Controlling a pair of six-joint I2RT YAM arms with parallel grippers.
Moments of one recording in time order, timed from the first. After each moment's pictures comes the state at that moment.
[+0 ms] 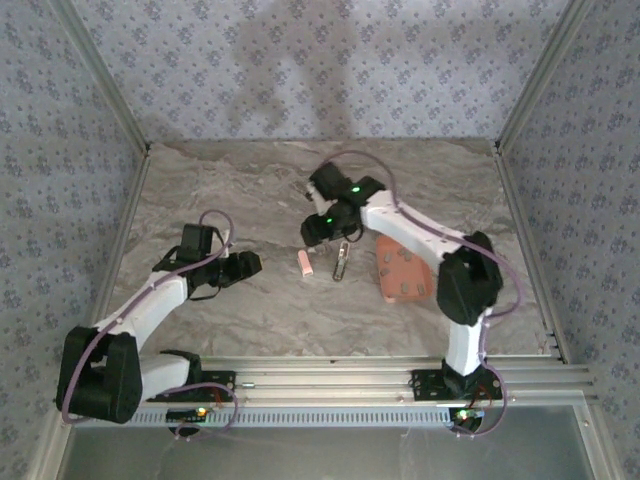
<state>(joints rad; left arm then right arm) -0.21 1.19 0.60 -0.37 0.50 -0.53 0.66 1.82 1.60 -0.88 -0.16 0.21</state>
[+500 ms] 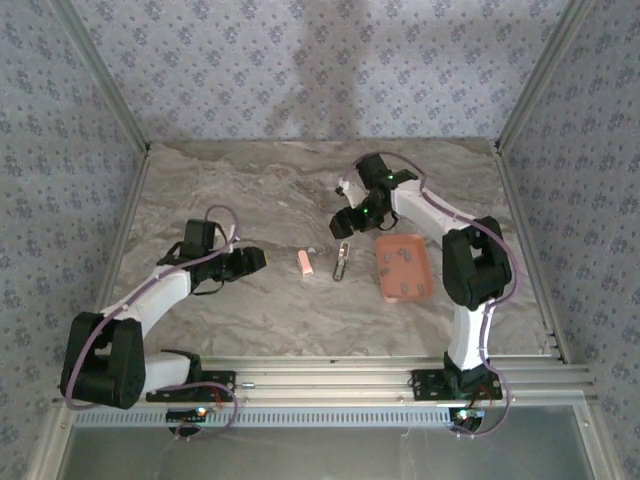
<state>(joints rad) -0.21 1.25 0.62 -0.29 0.56 -0.51 0.44 1.95 1.53 -0.82 -0.45 -0.08</state>
